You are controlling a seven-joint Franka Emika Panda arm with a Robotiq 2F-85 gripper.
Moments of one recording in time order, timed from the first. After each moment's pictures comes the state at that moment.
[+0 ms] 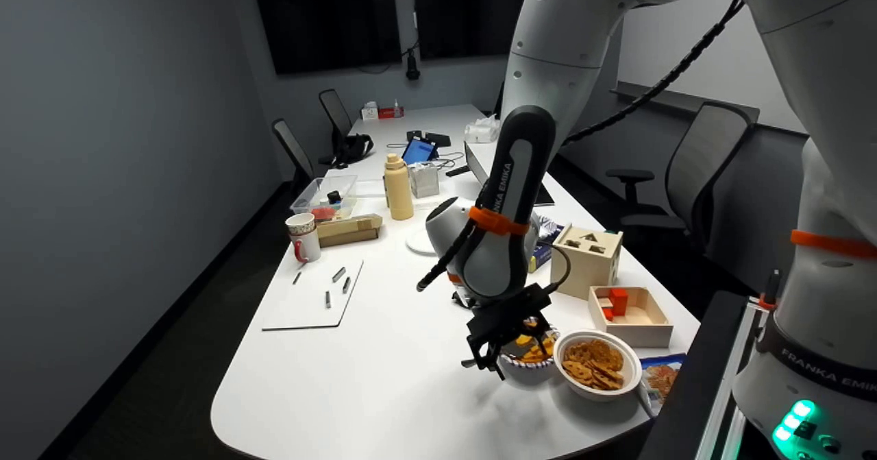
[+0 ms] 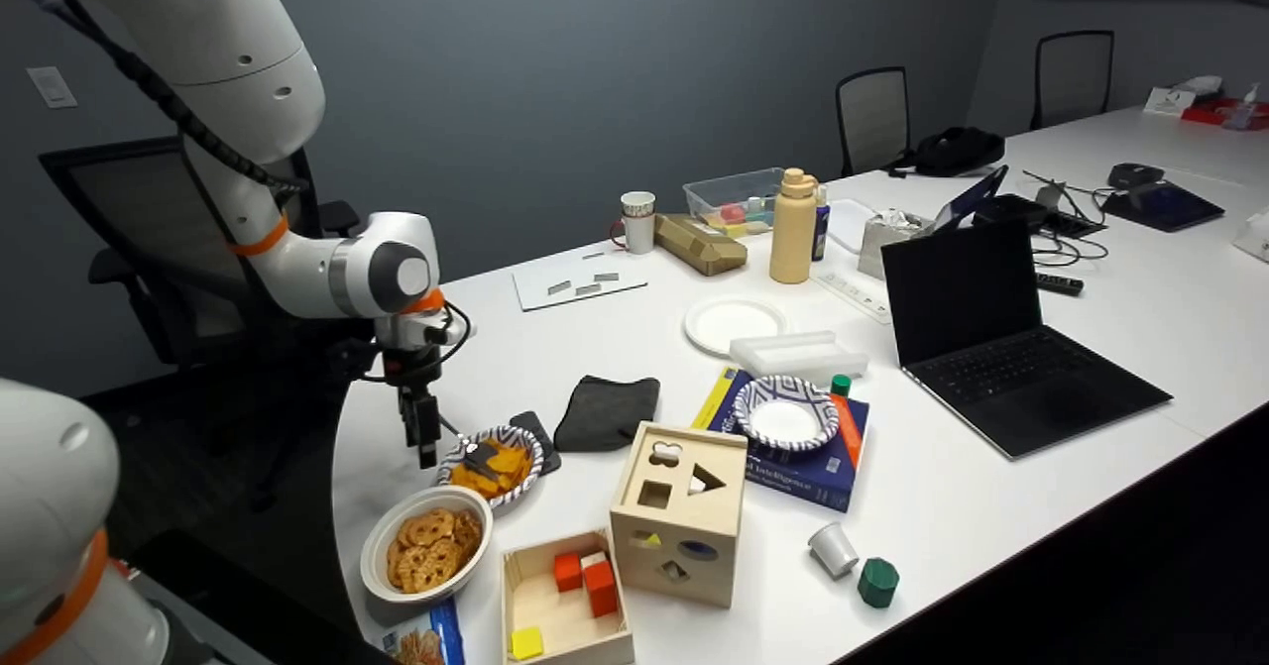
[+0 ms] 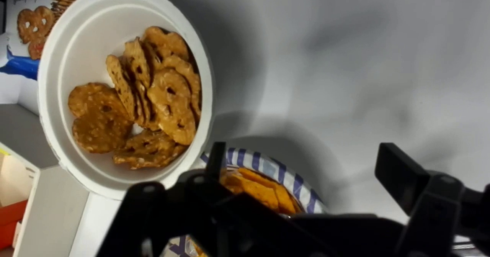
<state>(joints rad) 0.34 0.50 0.00 -2.38 -0.08 2.48 0.90</state>
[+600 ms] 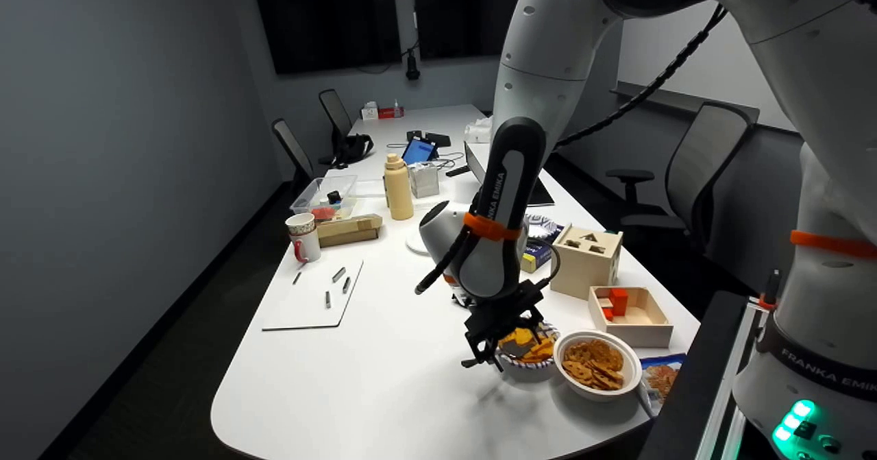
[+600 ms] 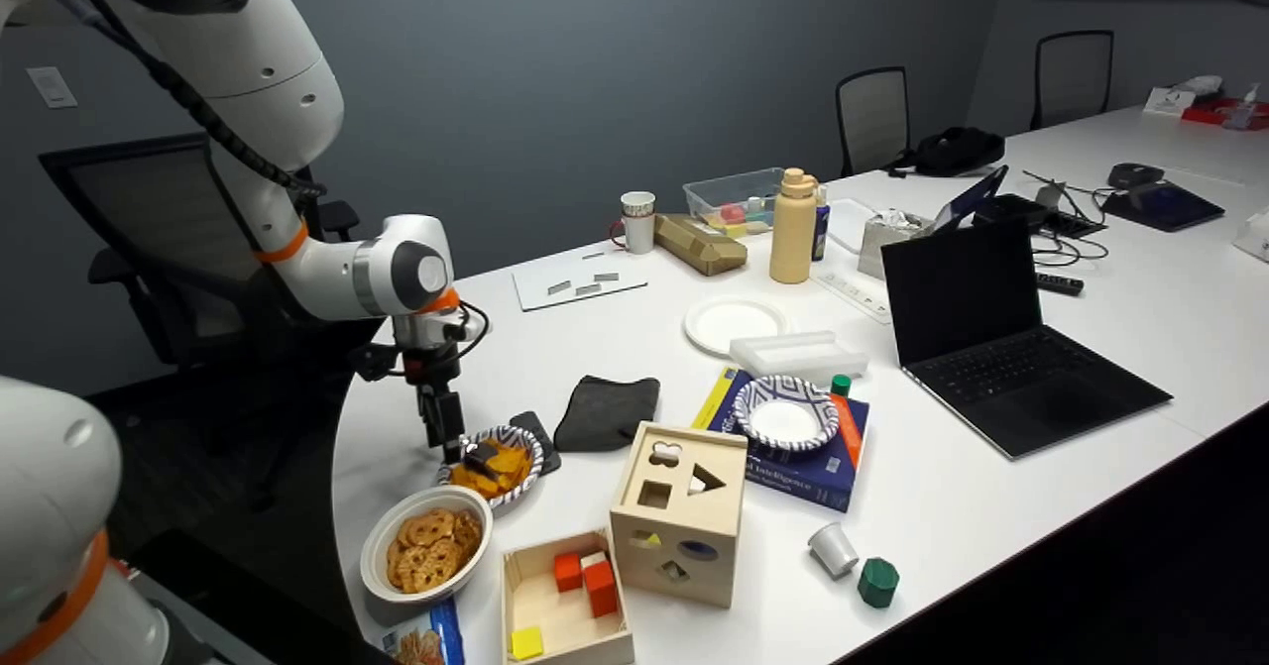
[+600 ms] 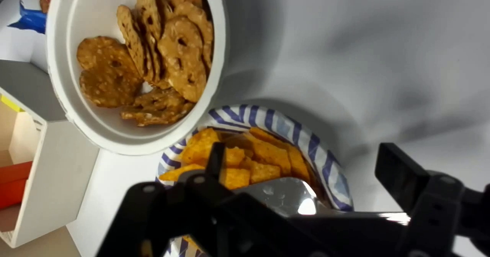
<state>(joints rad) 0.36 0.56 -0.05 -2.30 -0.15 2.44 0.91</state>
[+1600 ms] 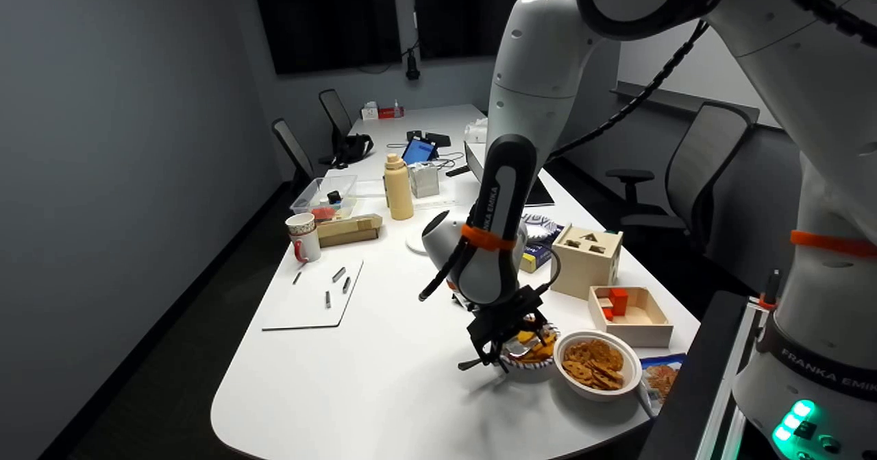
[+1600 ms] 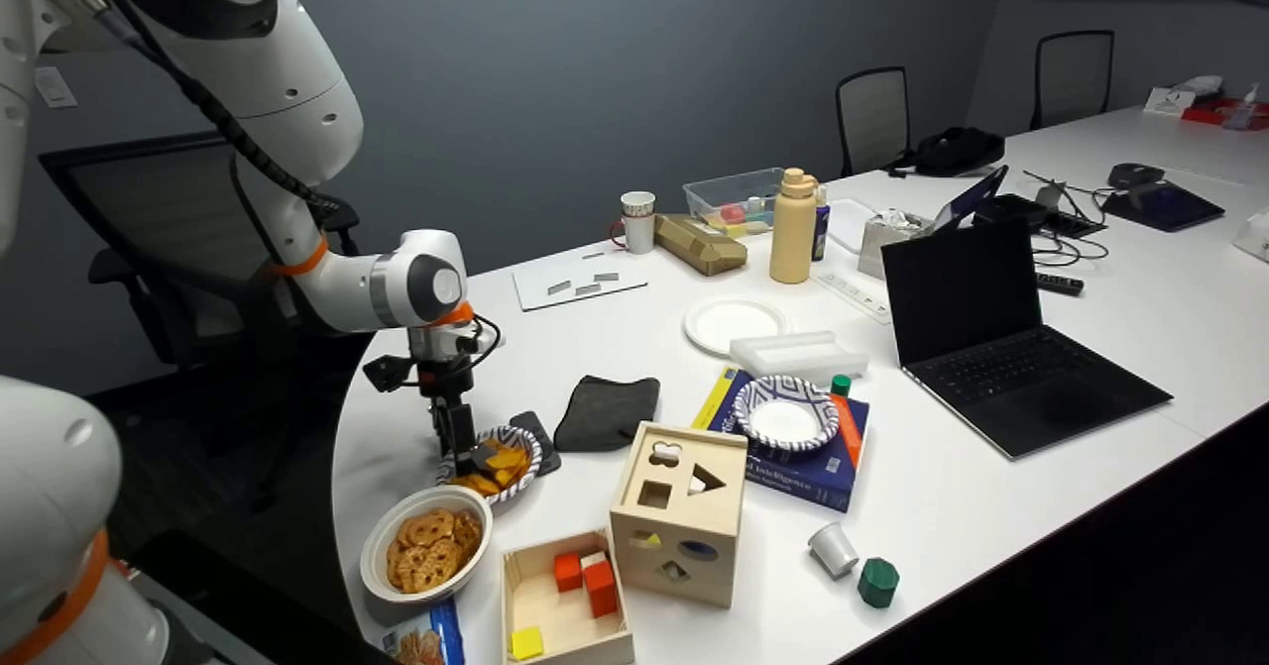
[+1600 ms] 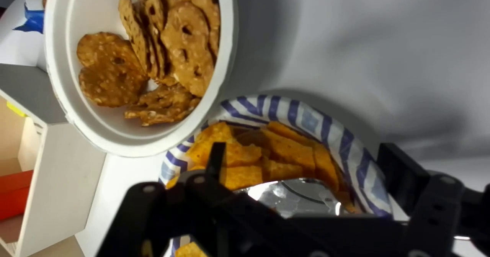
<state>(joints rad) 0.36 0.63 -0.08 -2.26 -0.15 2.43 0.93</state>
